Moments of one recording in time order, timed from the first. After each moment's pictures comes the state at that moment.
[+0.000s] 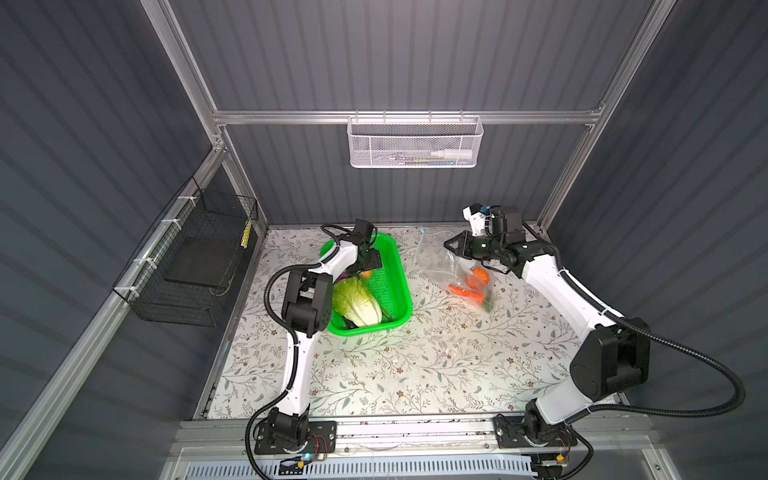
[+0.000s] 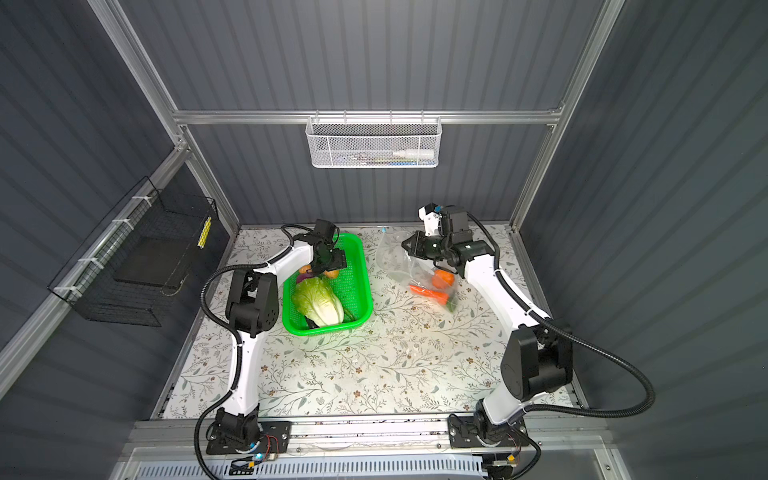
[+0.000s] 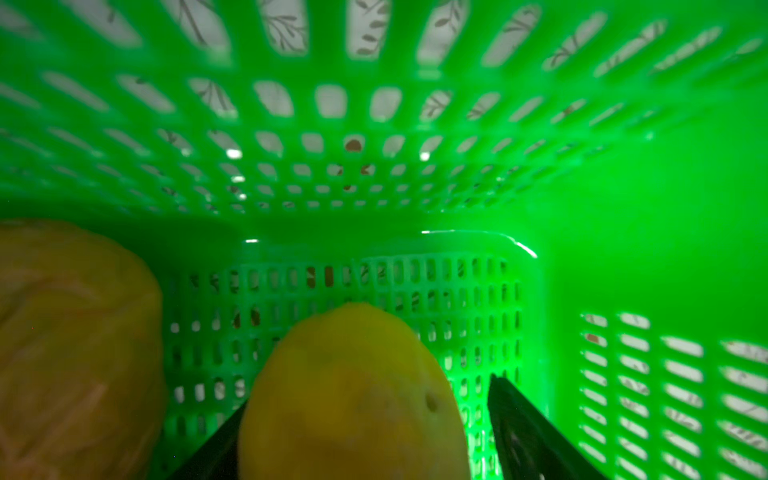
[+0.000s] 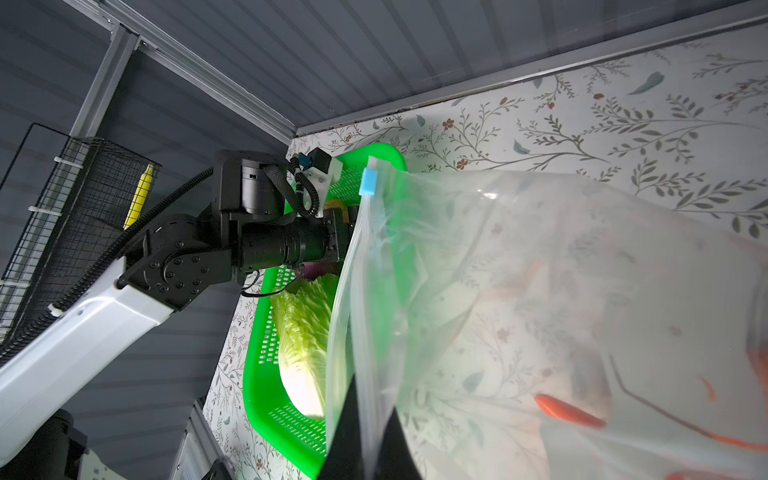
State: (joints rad) left arm -0.34 2.33 1.94 -0.73 -0.03 -0.47; right arm 0.27 1.60 1.41 -0.42 -0.53 0.46
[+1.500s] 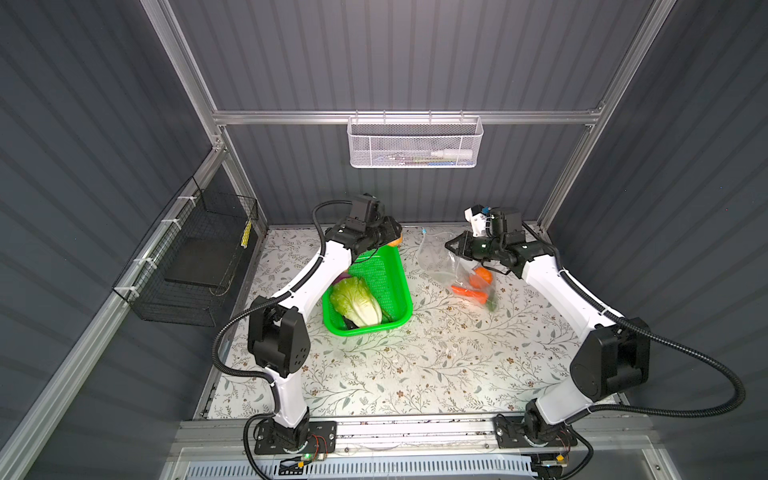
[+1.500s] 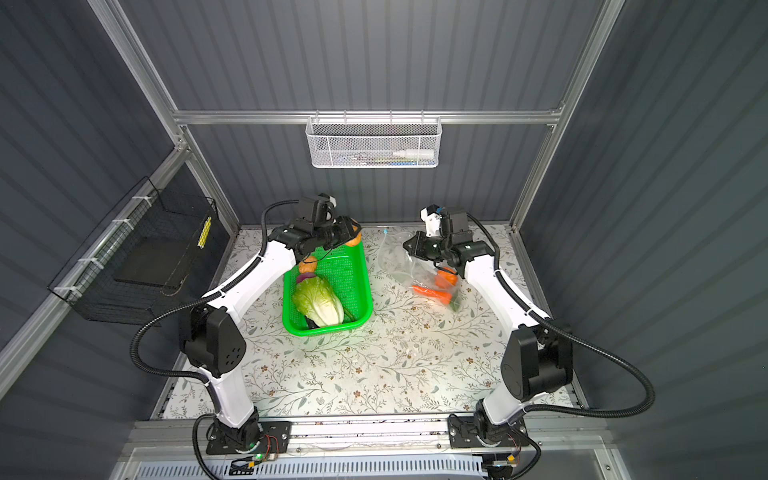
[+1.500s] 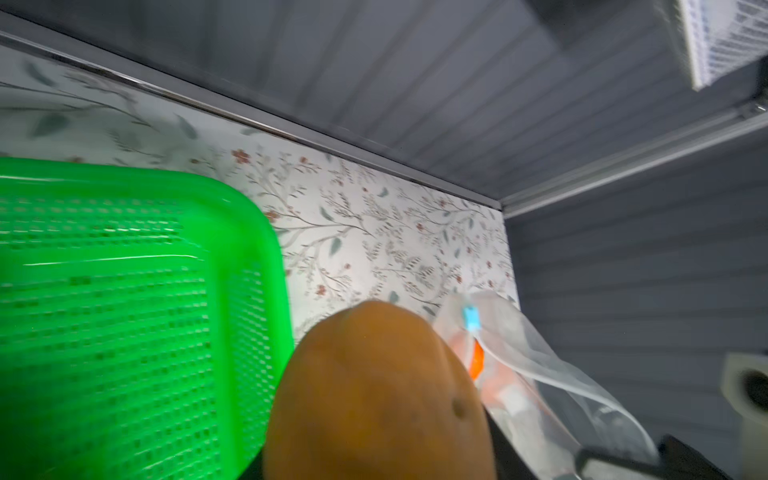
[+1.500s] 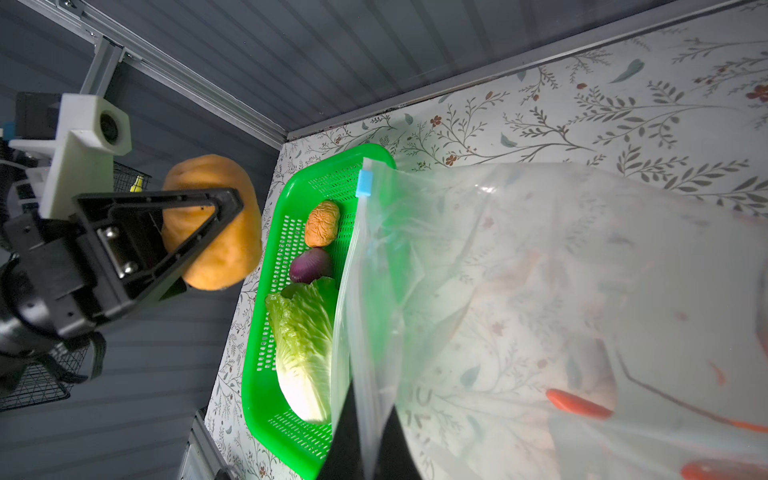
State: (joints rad) left arm -0.51 1.88 1.78 -0.46 0.22 -0.72; right arm 0.27 1.60 1.41 -0.42 -0.50 0.51
